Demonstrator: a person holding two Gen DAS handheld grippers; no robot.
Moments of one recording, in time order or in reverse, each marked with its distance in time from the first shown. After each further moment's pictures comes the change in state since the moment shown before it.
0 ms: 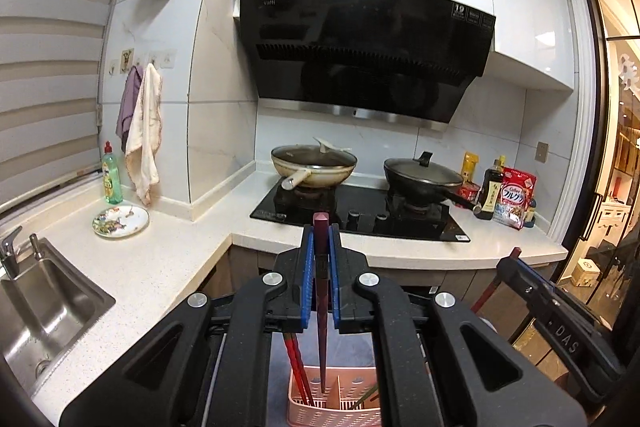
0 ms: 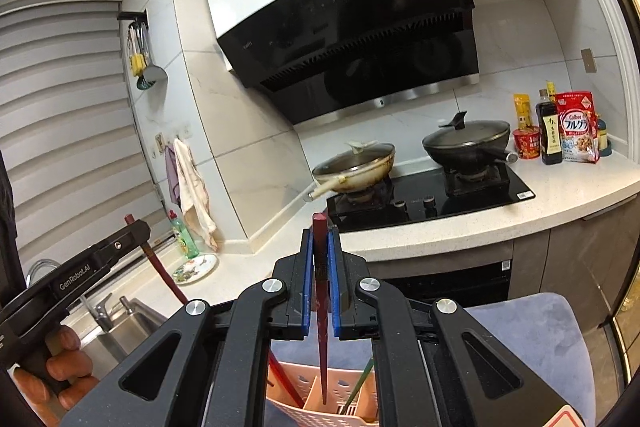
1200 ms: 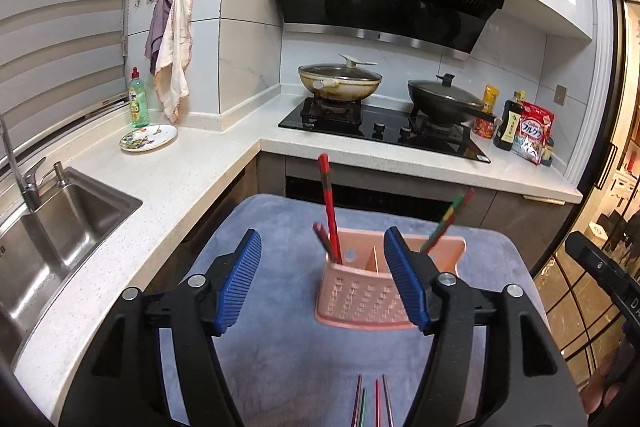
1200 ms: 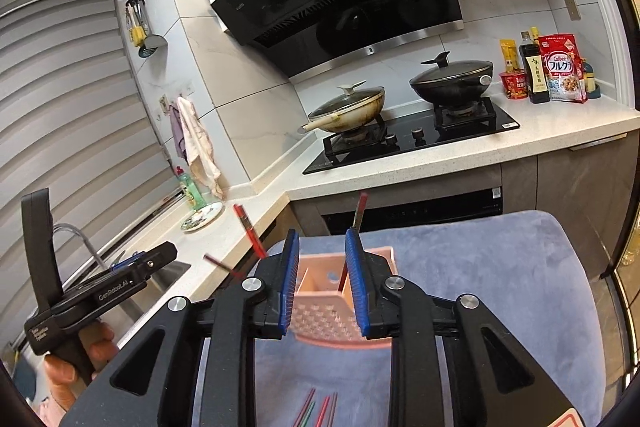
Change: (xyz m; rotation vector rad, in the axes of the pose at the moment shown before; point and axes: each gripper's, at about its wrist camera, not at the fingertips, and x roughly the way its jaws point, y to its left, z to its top) left arm -0.051 0.022 -0.101 -0.004 0.228 0.084; right arm -0.087 -0.018 -0.084 0.046 0.130 0.024
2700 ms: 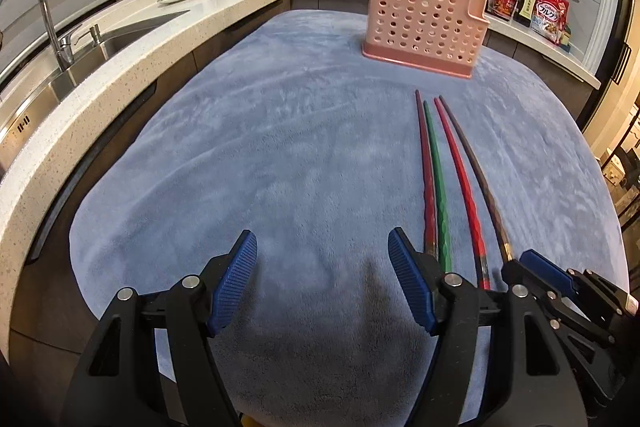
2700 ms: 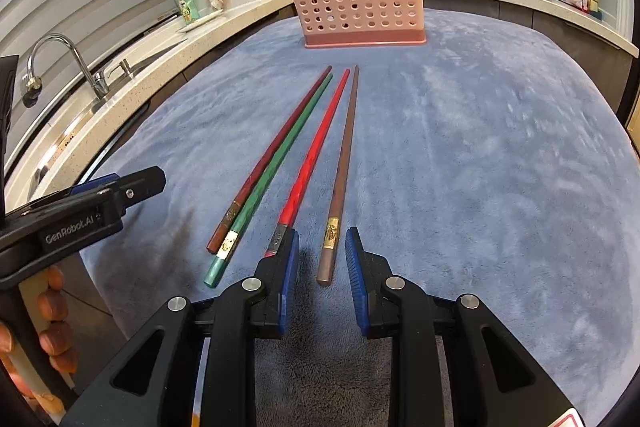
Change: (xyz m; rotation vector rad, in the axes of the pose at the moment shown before) left arm -0.061 0.040 -0.256 0.015 0.356 0.079; right arm -0.039 0.040 -0.279 -0.121 0.472 -0.108
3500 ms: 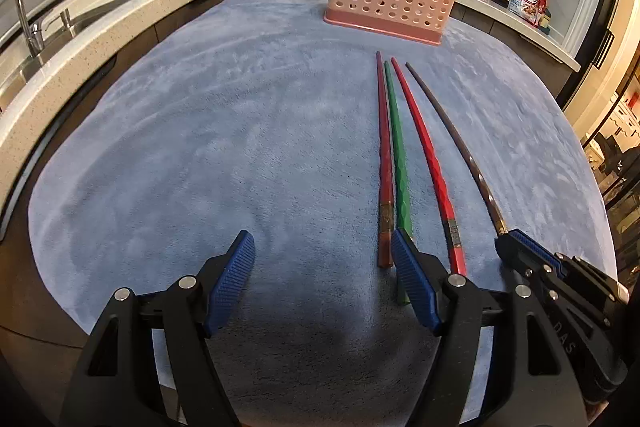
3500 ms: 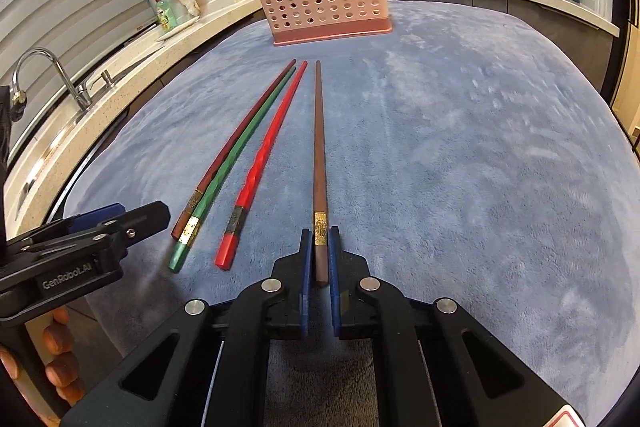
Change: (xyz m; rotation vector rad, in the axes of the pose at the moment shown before) left arm 0.017 -0.024 -0.017 0.011 0.075 -0.100; right arm -0.006 -0.023 -0.015 0.062 -0.016 -0.042
